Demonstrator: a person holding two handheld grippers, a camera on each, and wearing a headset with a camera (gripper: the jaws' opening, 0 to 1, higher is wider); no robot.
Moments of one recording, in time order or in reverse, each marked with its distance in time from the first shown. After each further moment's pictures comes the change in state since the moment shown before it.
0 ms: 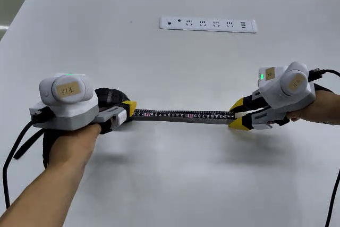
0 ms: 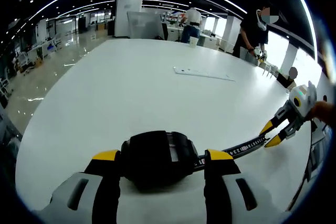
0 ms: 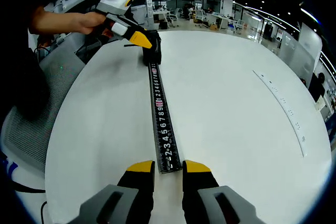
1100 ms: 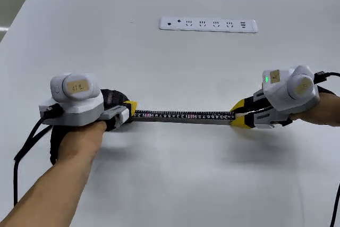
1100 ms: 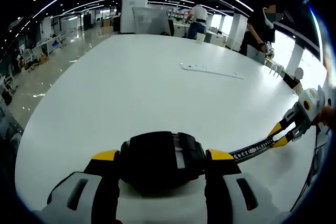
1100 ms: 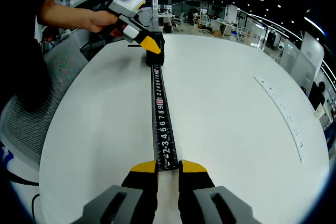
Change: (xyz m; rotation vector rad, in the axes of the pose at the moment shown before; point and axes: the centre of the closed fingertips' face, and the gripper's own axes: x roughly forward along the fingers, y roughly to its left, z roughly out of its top) left arm 0.012 0.004 -0.005 -0.021 0.029 0.052; right arm -0.001 0.001 -0.001 -0.059 -0.030 -0.010
